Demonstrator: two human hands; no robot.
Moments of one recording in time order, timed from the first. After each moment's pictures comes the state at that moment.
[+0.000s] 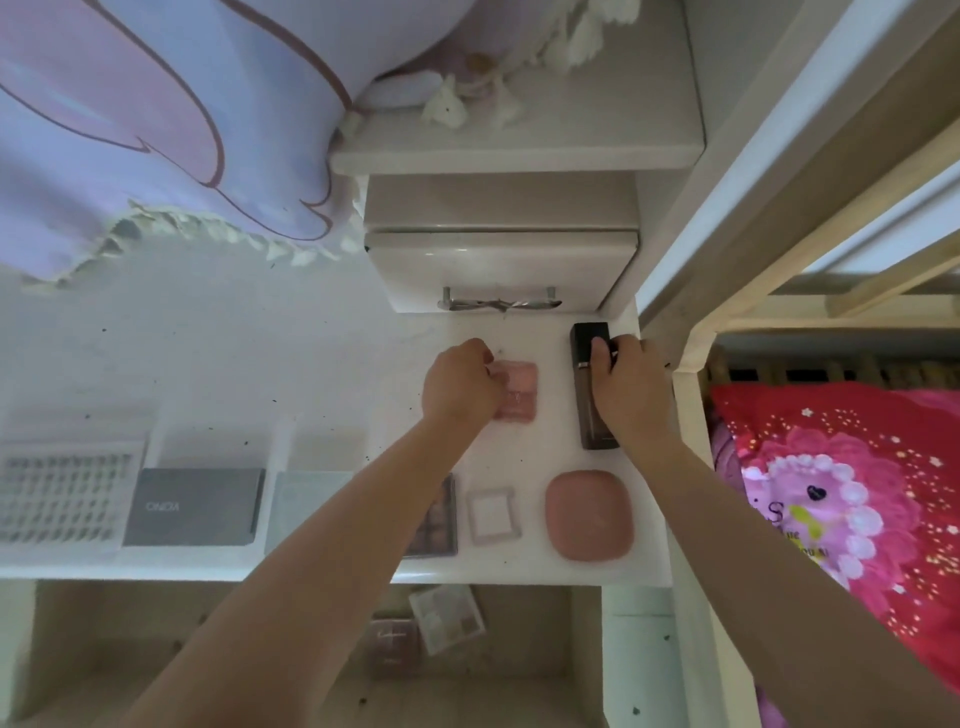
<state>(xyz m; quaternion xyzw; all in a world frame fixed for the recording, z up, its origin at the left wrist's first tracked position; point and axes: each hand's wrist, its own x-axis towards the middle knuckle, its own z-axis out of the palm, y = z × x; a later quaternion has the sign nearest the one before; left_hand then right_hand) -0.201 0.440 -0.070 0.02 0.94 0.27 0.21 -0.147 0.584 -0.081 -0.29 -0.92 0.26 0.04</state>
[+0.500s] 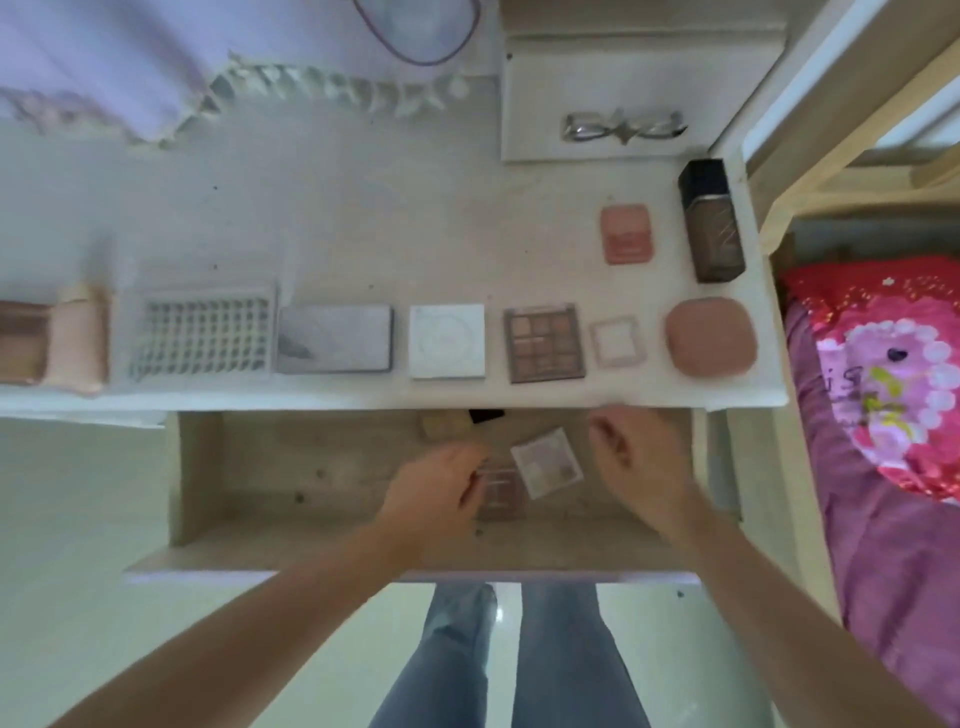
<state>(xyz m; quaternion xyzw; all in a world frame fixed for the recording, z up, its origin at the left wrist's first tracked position) -0.026 0.219 -0.097 0.29 0.91 0.16 0.26 0.021 0.421 -0.085 -0.08 -0.95 0.30 0.05</state>
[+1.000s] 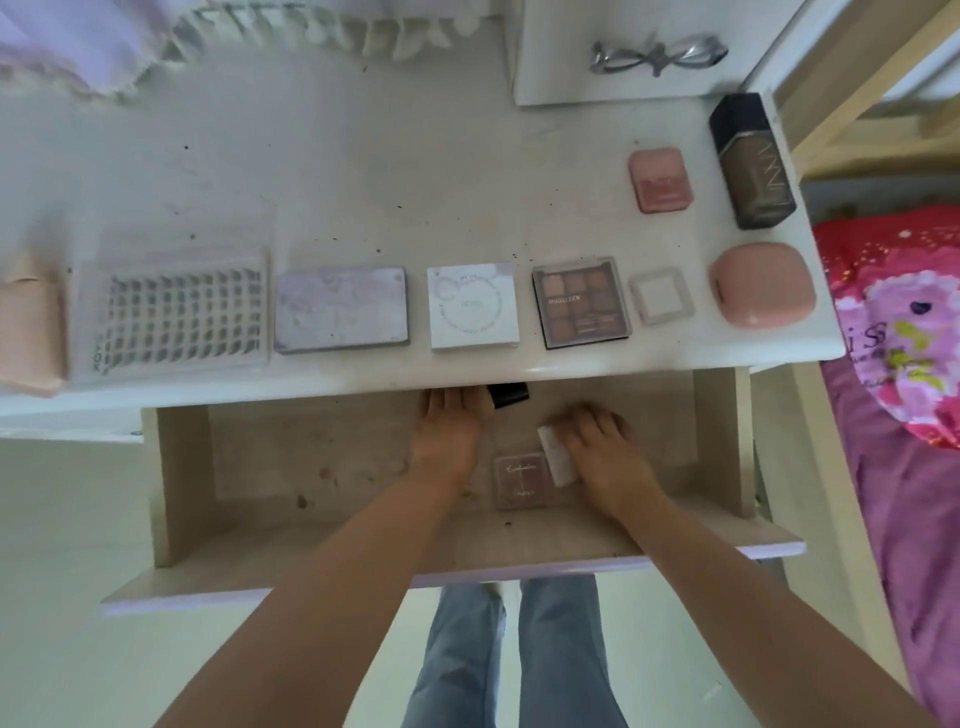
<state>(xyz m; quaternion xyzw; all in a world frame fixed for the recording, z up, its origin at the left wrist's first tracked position) -0.059 0.222 -0.192 0.24 0.94 -0.01 0.23 0.035 0.382 -0.204 -0.02 -0.97 0.03 -0.25</state>
